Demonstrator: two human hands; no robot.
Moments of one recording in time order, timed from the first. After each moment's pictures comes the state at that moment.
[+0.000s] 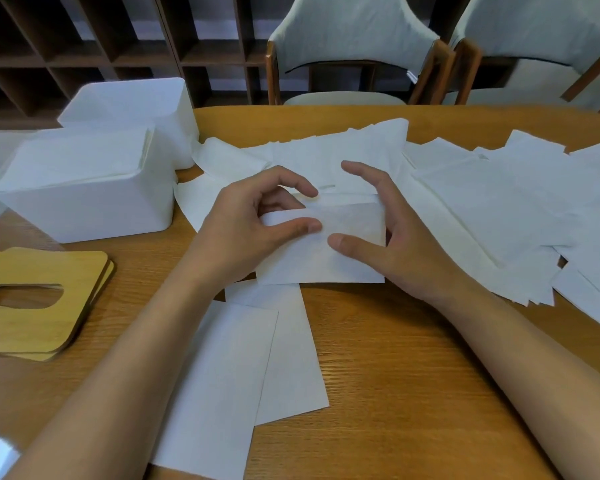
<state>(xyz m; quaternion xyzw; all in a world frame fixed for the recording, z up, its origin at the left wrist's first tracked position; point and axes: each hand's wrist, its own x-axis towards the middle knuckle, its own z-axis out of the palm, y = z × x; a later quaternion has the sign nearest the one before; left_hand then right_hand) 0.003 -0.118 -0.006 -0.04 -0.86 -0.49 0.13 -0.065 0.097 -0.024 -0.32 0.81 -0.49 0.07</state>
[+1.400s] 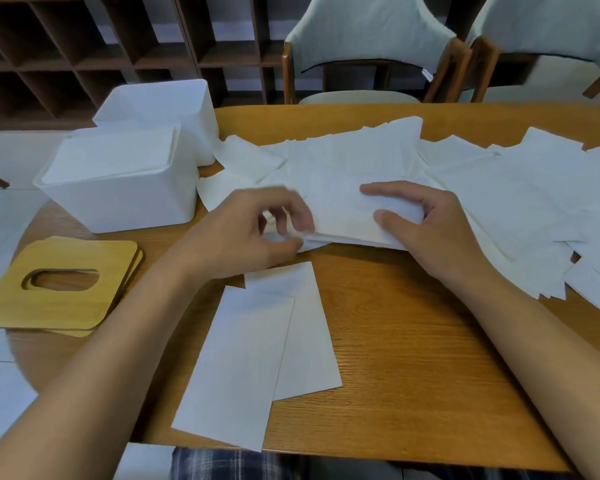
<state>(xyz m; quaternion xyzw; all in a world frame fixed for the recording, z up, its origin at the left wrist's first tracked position) 0.019 -0.147 -0.002 -0.10 -0.92 -0.37 0.04 -0.068 0.110 -0.020 -0.25 0.82 -0.51 0.00</state>
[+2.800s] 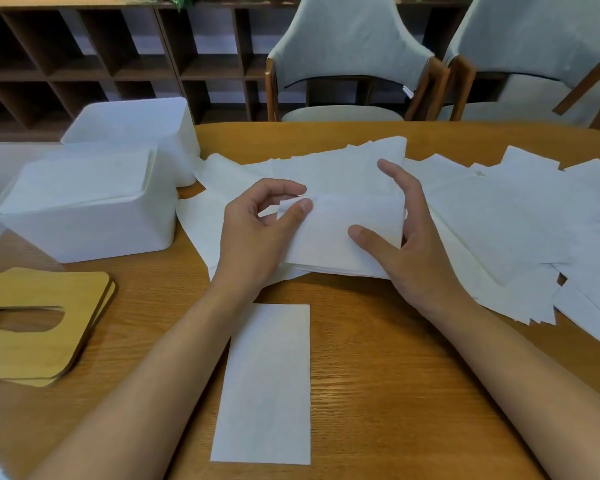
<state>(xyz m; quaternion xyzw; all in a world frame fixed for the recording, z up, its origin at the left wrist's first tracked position) -0.023 -0.102 -0.025 0.09 -0.77 -0.59 0.24 -0.070 0.093 -0.024 -0.23 0.80 -0.55 -0.02</state>
